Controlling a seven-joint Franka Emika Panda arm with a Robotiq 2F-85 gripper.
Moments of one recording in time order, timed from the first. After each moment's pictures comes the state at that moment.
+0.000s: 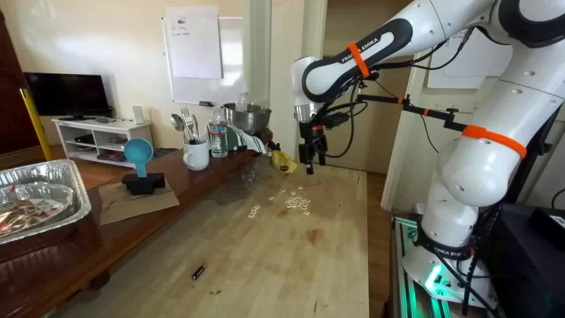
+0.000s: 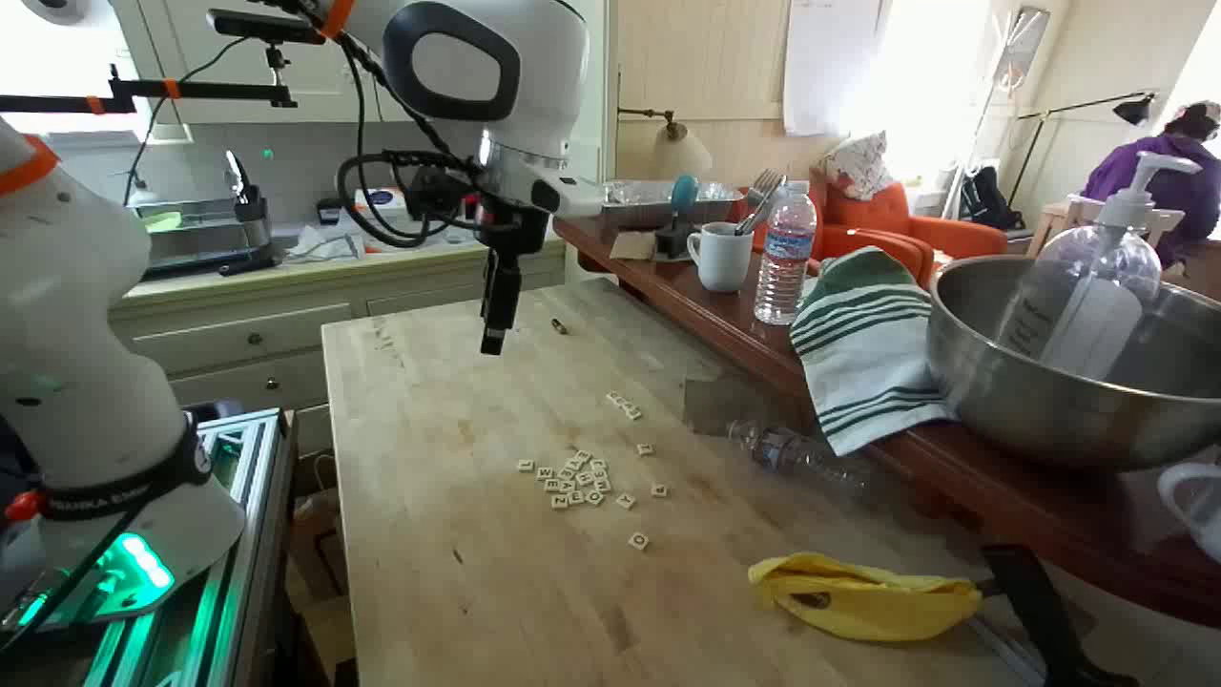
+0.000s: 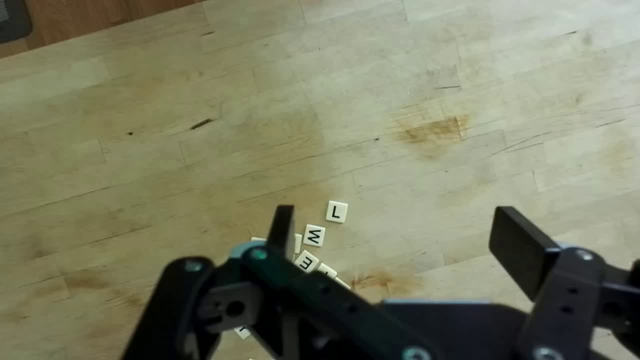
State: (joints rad) arm -0.08 -0.29 -0.05 -2.45 -0.01 1.93 0.05
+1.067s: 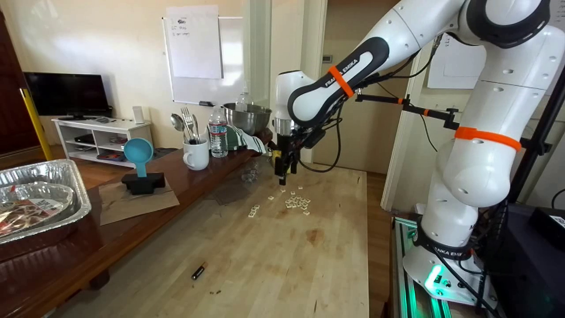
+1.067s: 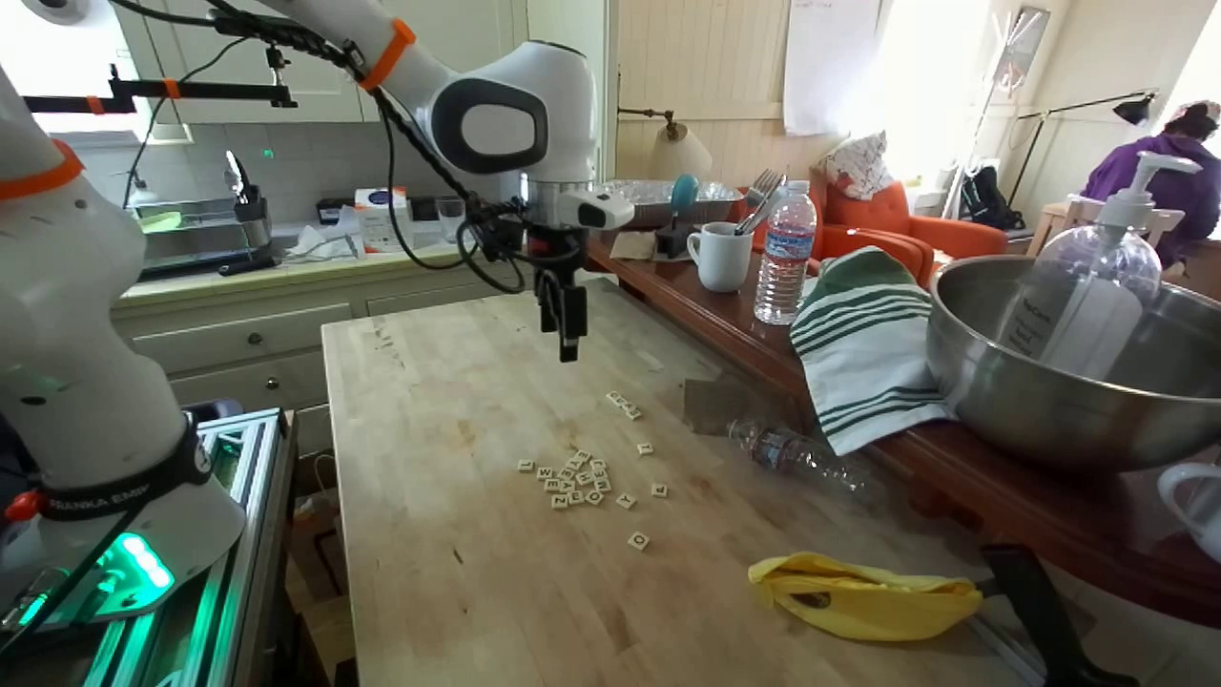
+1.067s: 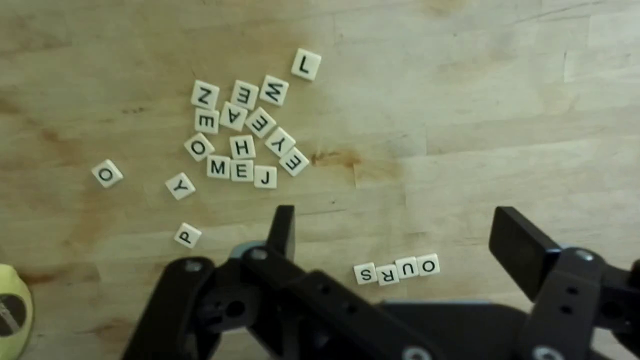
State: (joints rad) arm -0.04 -0.11 0.00 -2.43 -0.06 2.31 0.03
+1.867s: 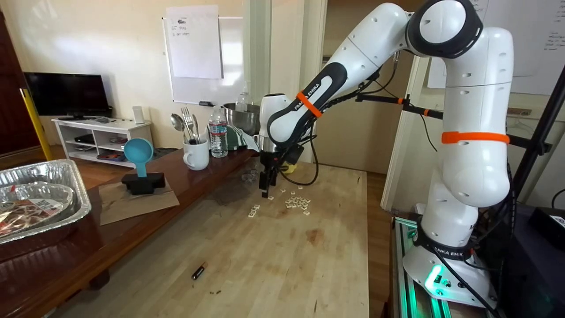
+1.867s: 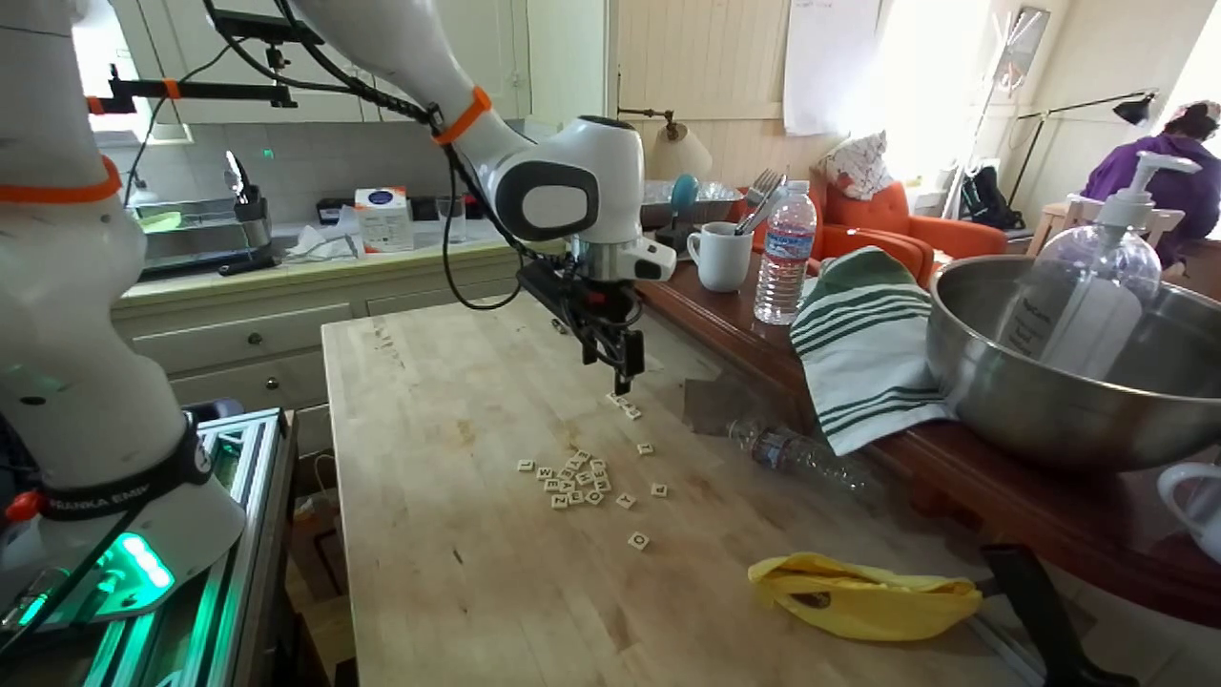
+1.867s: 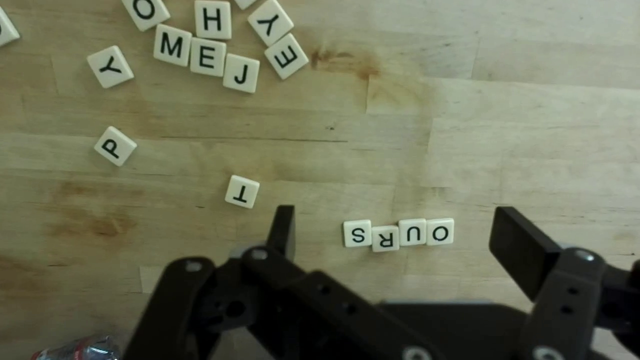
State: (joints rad) arm -0.04 0.17 -0.01 -2.29 0.02 2.50 -0.21
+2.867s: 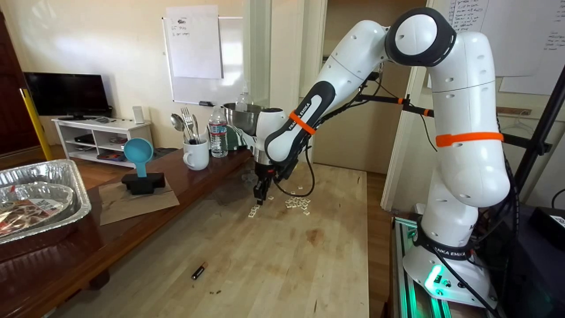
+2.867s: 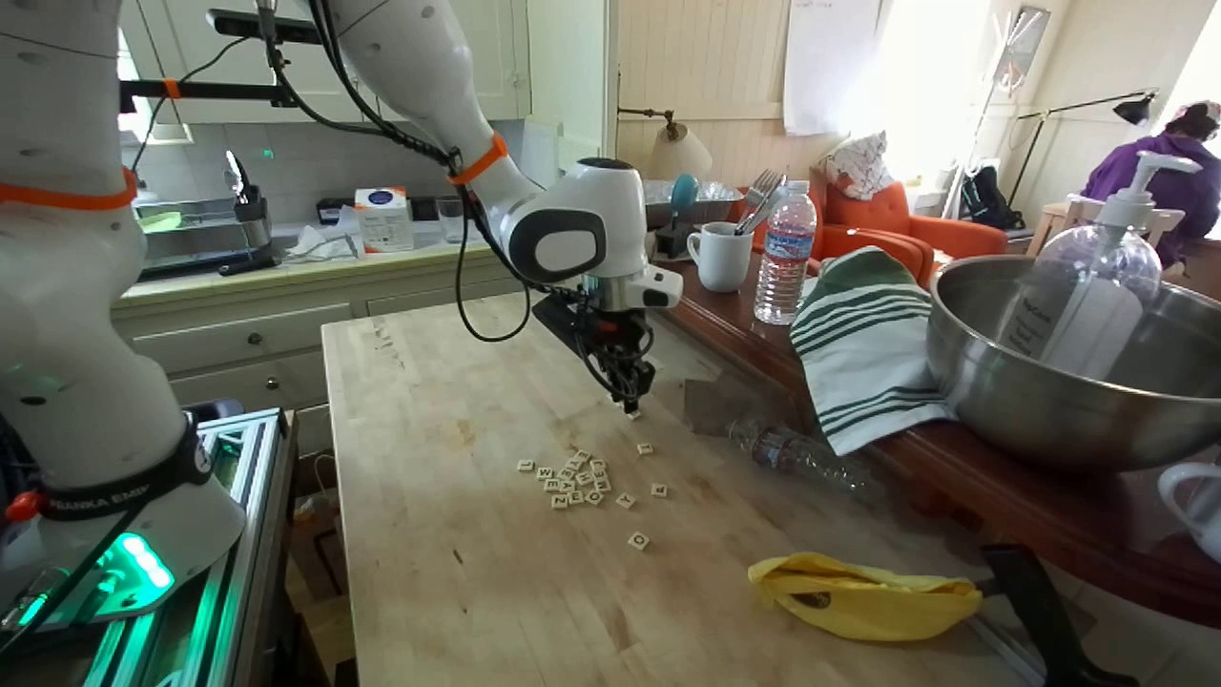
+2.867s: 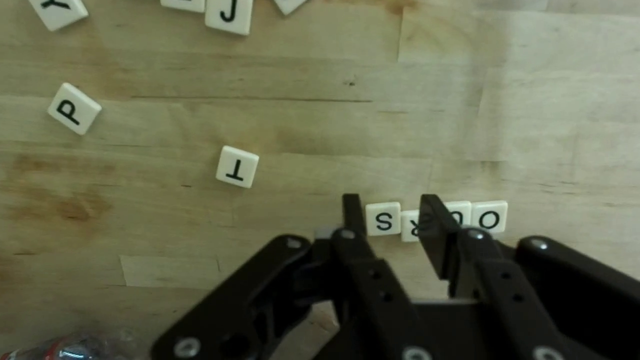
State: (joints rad) arm -0.04 0.30 -0.01 -2.26 -0.03 2.69 -0.15
